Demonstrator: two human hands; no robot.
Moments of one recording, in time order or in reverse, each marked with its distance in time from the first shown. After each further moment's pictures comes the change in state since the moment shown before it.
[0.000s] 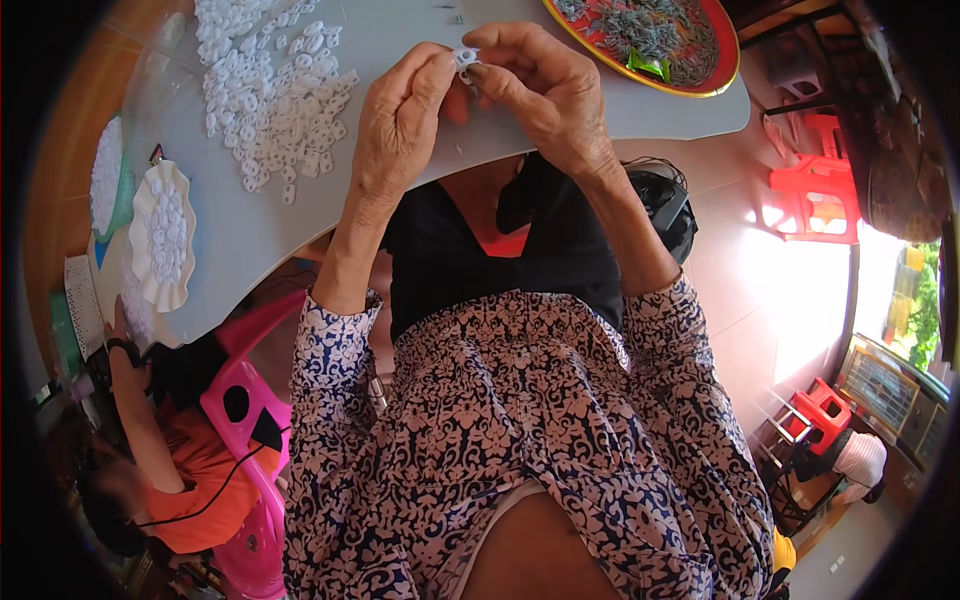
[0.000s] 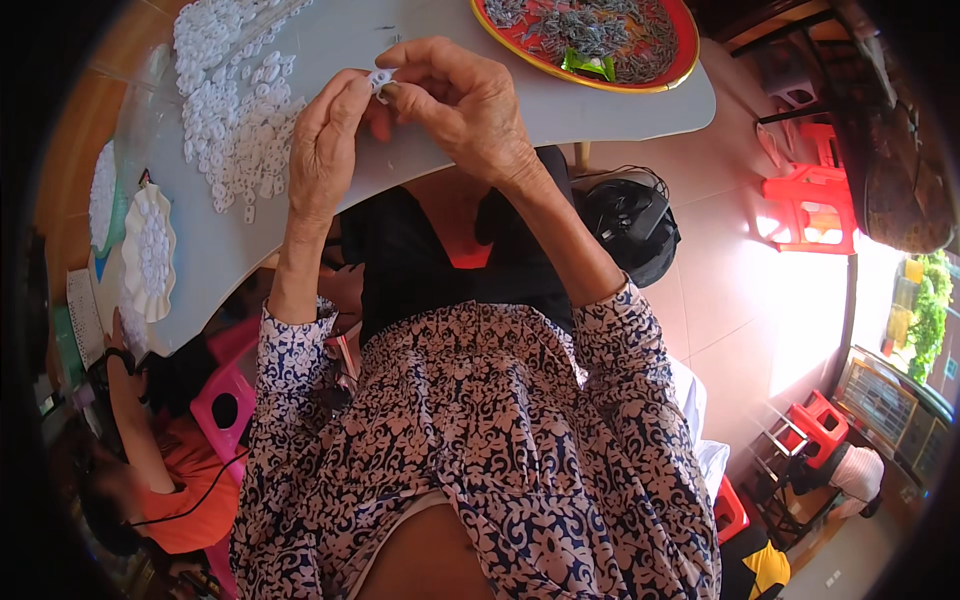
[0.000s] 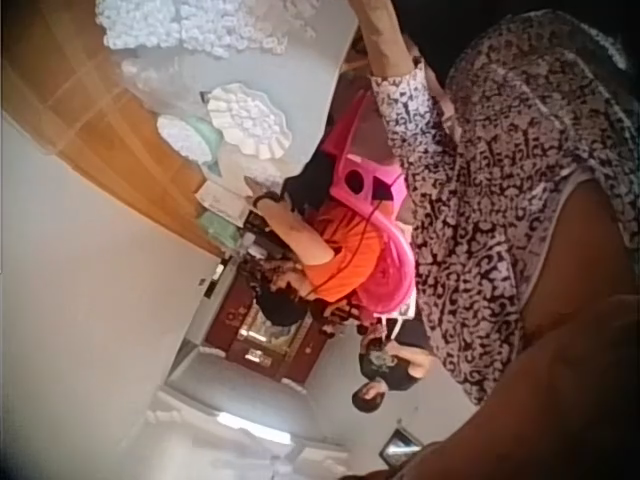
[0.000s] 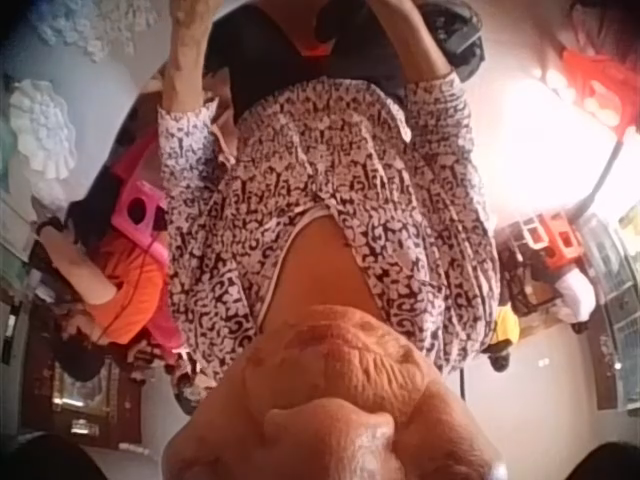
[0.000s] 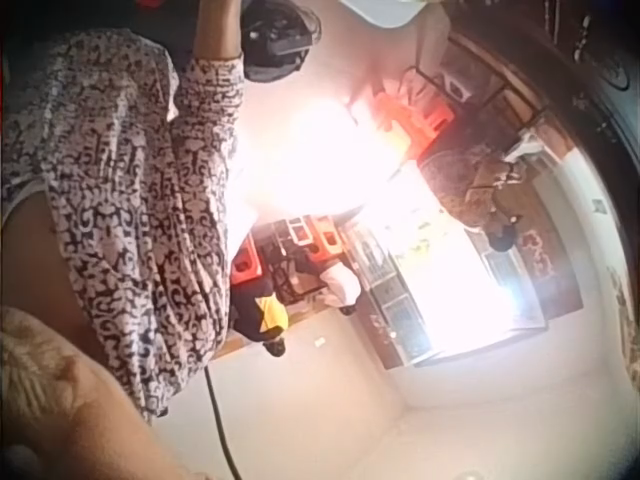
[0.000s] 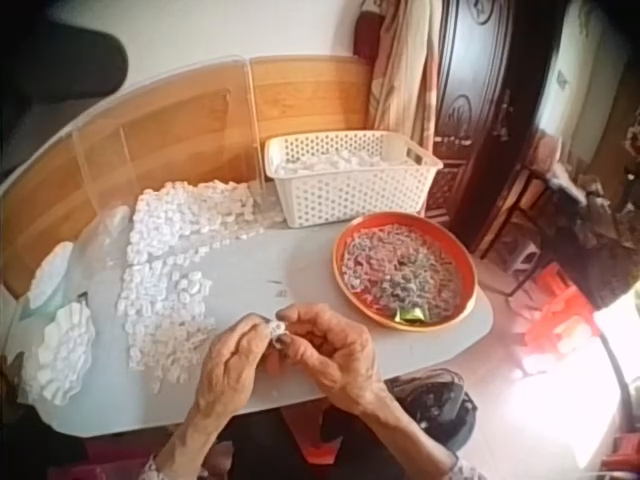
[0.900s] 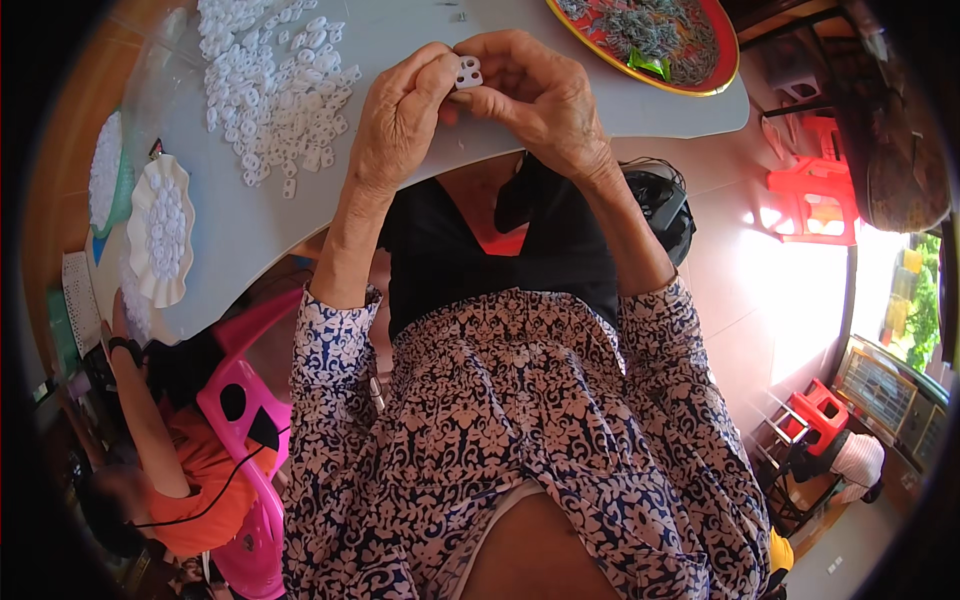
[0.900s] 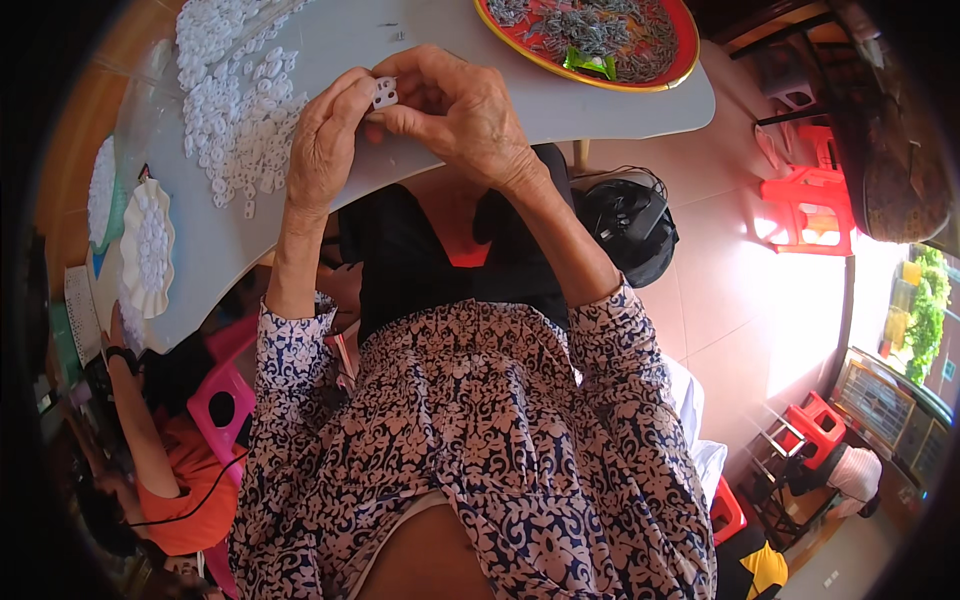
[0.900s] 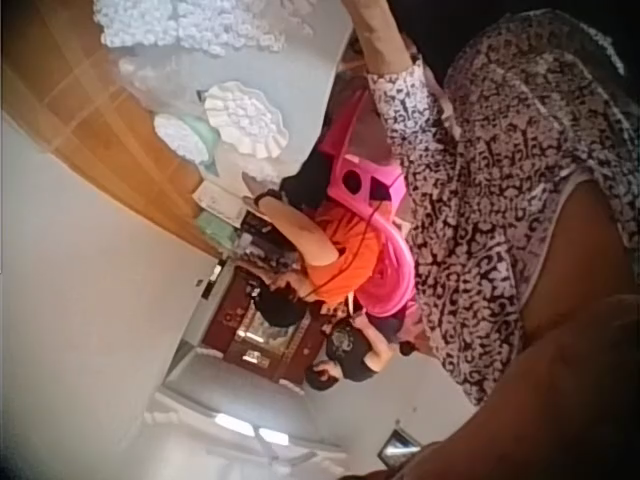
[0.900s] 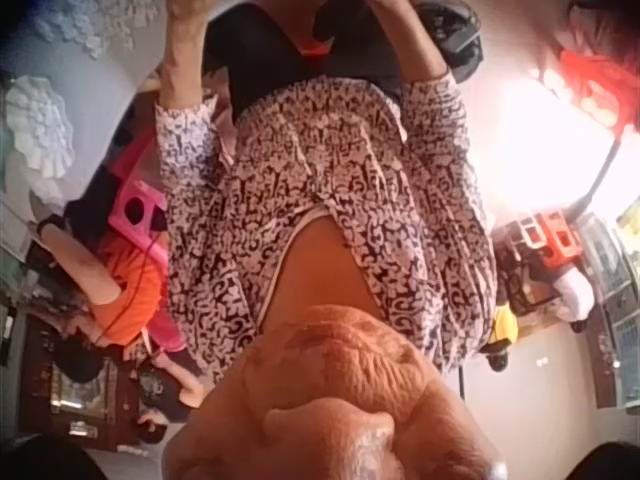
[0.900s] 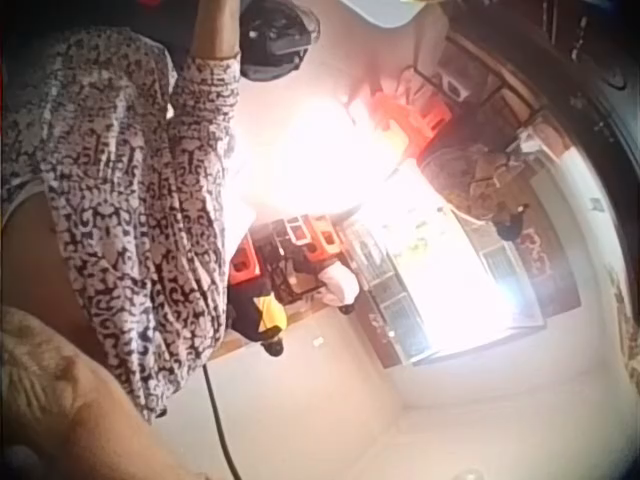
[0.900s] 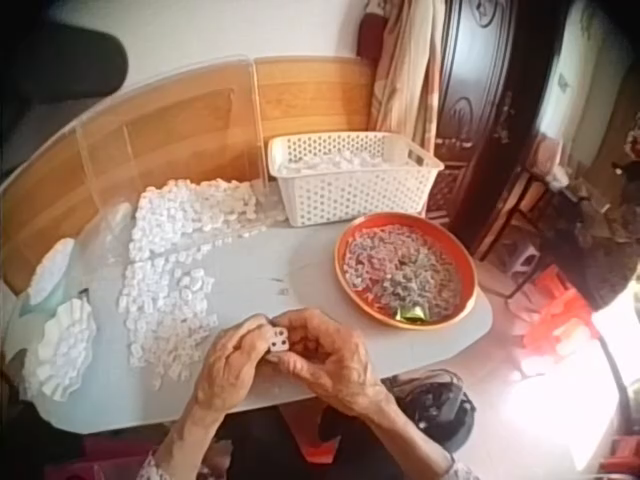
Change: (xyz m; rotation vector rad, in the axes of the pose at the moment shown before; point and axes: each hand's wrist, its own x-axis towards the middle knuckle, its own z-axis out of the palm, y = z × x) left_hand 0.002 -0.003 -0.003 0.038 -0.031 -0.038; right_hand -0.003 0.012 0.000 -0.124 -0.071 -0.039
